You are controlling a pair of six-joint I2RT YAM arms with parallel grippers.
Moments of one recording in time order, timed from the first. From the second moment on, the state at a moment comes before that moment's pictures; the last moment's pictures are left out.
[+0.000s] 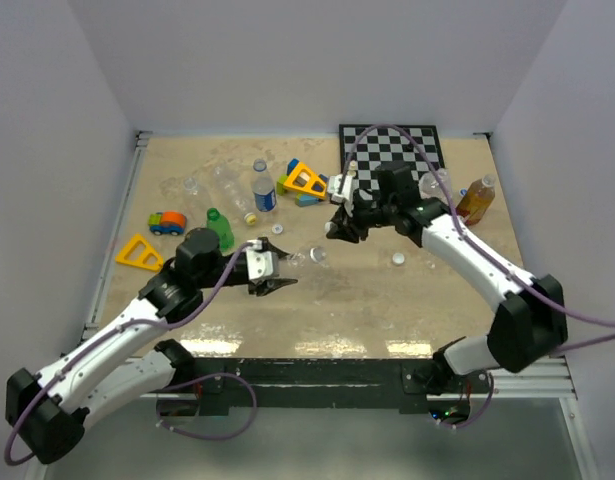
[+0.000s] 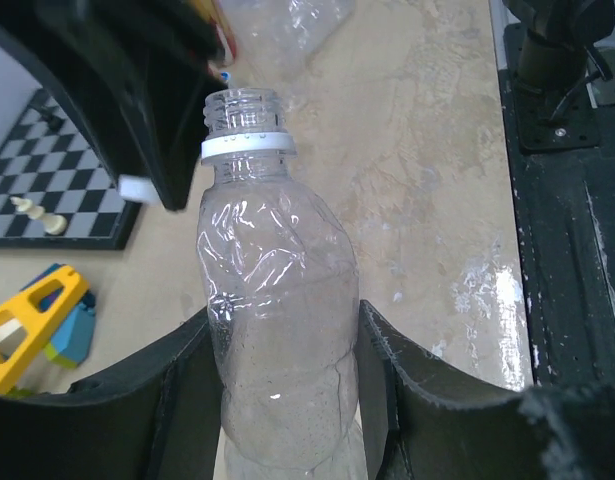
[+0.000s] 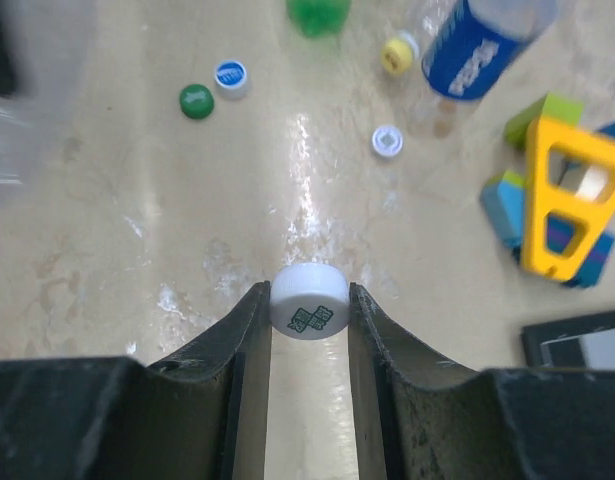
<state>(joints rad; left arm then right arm) -0.66 0.90 0.68 -0.08 0.68 0.44 0.48 1.36 1.16 -0.46 -0.74 -0.66</state>
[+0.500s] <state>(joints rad) -0.66 0.49 0.46 0.16 0.50 0.18 0.63 2.02 1.42 -0.38 -0.32 -0.33</state>
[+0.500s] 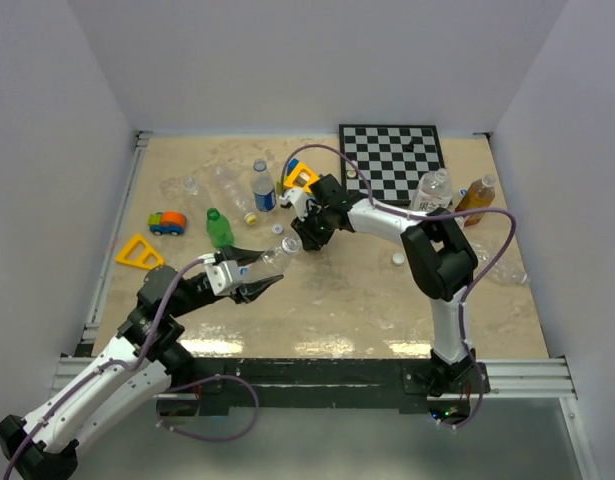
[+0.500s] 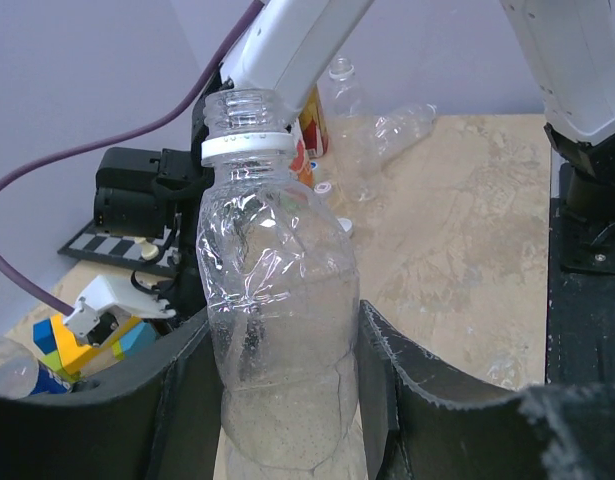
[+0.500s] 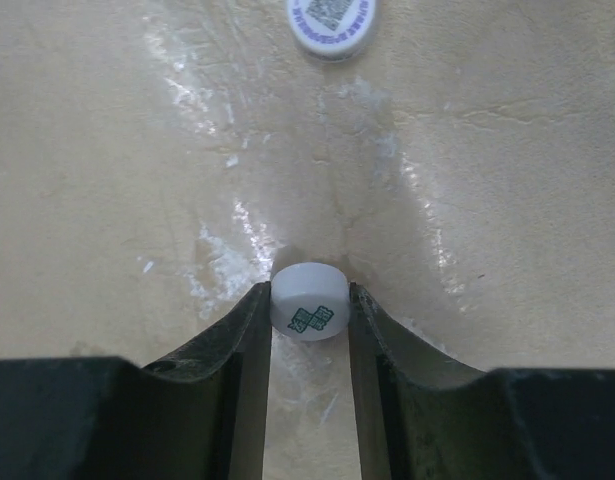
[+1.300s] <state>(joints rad) -0.66 0.57 0.38 0.42 0.51 0.05 0.58 1.41 1.45 -0.85 -0.99 -1.18</state>
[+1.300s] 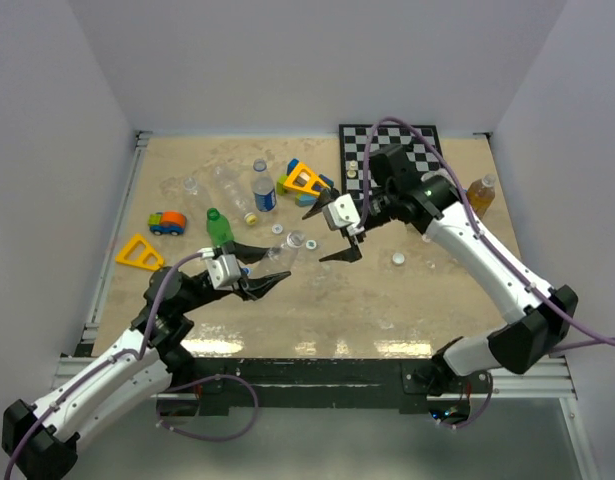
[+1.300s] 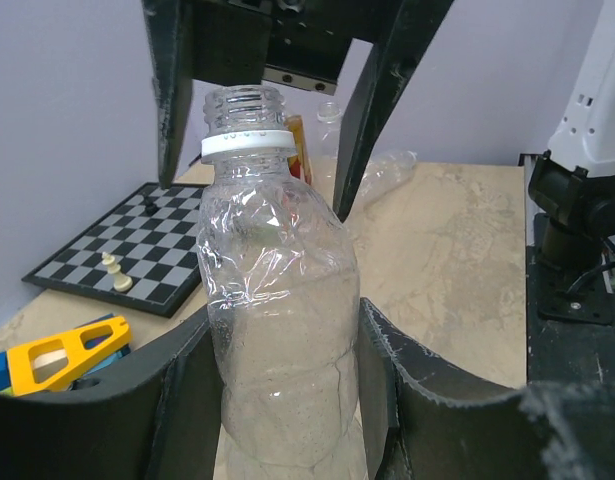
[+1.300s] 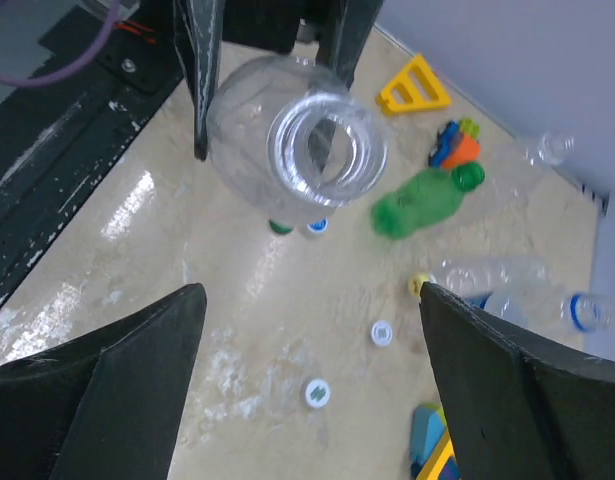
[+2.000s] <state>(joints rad) -0.66 0.66 0.36 0.61 0.62 -0.07 0.70 1.58 1.66 -1.21 -1.21 -1.39</state>
